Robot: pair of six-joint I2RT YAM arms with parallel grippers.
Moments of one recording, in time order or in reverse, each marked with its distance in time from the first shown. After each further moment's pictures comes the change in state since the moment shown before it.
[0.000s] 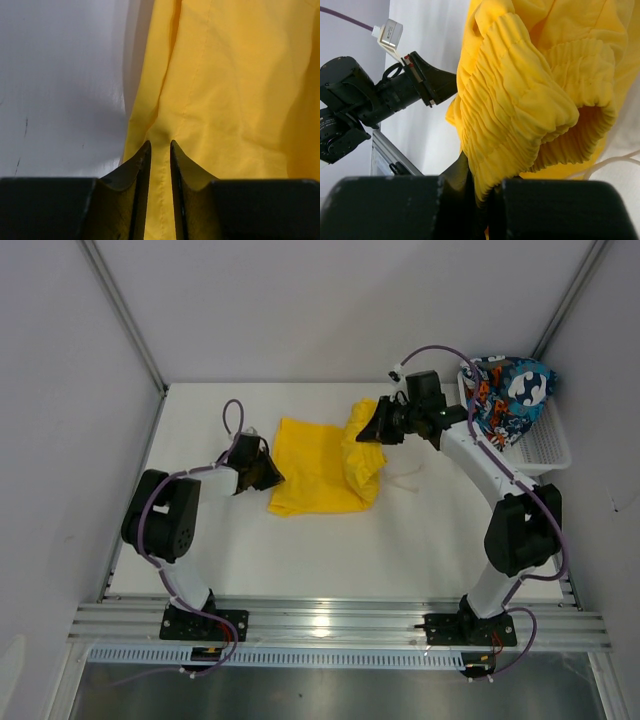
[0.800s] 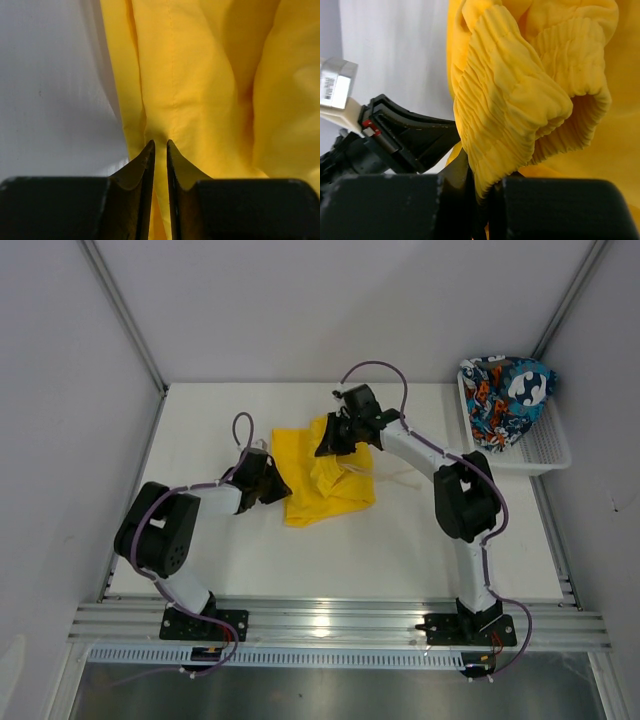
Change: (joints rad) left arm -0.092 -0.097 -0.164 0.113 -0.005 0.003; right arm 0.198 0.387 0.220 0.081 0.099 0.040
